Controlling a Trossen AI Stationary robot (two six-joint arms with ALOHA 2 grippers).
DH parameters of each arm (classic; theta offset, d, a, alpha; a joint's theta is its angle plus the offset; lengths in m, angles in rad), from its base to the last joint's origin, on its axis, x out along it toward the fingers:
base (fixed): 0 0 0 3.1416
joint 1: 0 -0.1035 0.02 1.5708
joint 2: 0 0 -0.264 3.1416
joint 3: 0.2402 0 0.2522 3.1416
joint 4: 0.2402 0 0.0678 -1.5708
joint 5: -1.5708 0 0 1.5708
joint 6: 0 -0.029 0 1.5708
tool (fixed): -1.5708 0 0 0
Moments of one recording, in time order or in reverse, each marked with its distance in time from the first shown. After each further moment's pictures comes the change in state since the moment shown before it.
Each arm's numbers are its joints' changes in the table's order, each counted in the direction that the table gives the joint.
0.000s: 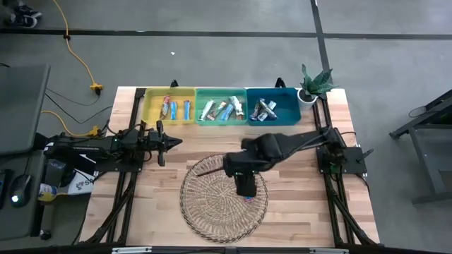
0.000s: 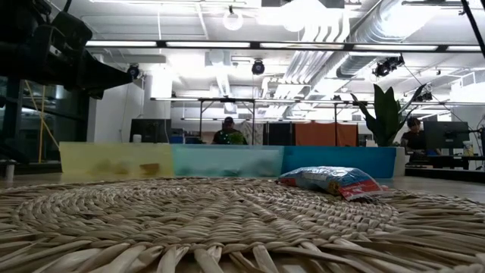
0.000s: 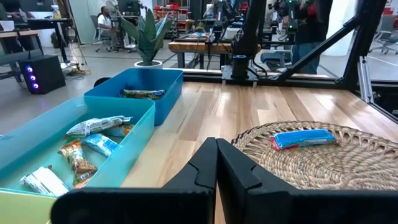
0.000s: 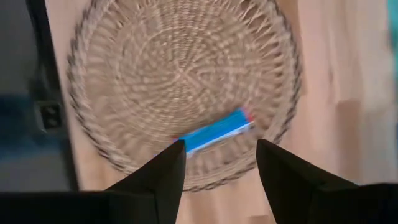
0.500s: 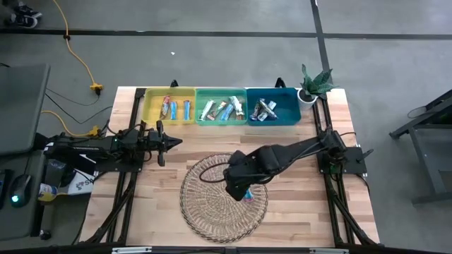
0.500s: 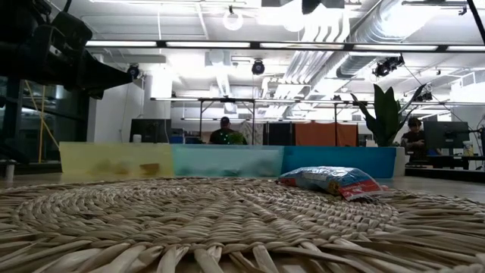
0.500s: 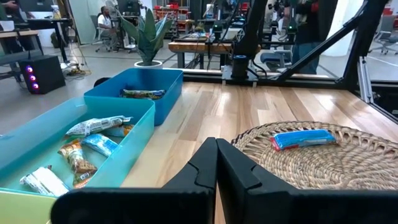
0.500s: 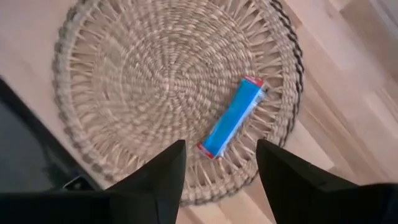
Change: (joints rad) left arm 0.000 0.000 0.000 0.000 0.000 0.000; right arm -0.066 0.015 -0.066 -0.017 0.062 -0.662
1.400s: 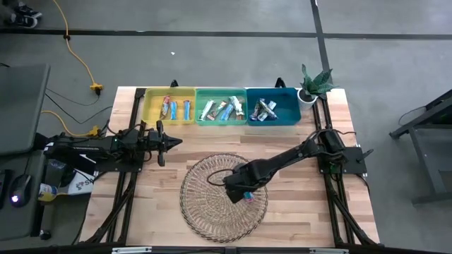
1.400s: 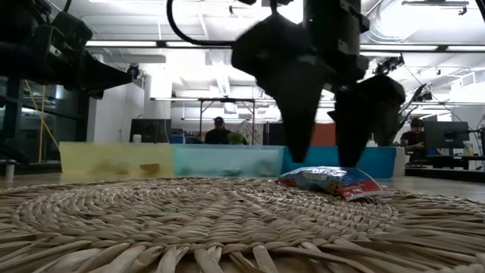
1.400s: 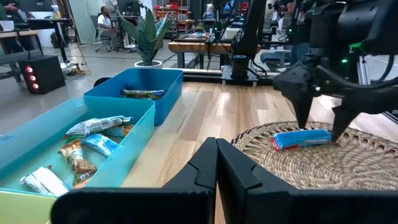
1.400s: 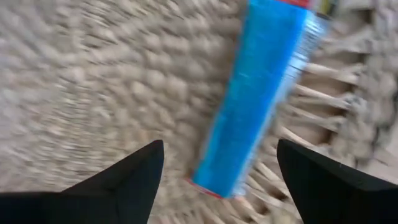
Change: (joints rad) left arm 0.000 0.000 0.000 0.000 0.000 0.000; right arm 0.037 0.003 -0.673 -0.603 -0.197 -0.244
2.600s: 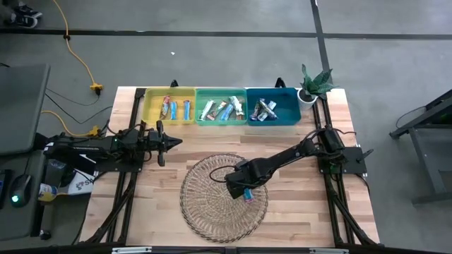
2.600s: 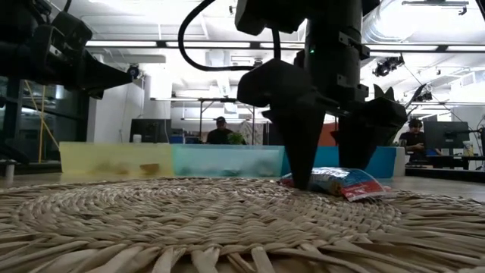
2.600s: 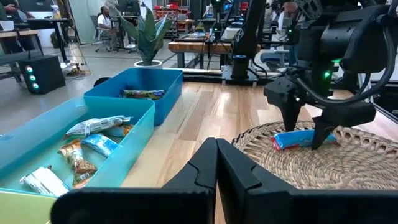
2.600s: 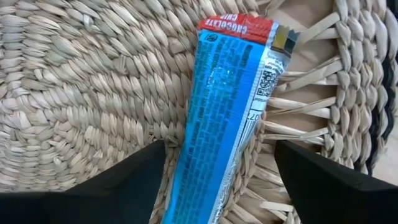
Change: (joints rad) left arm 0.000 0.000 0.000 0.000 0.000 0.000; right arm 0.020 0.010 -0.091 -0.091 0.039 -0.033
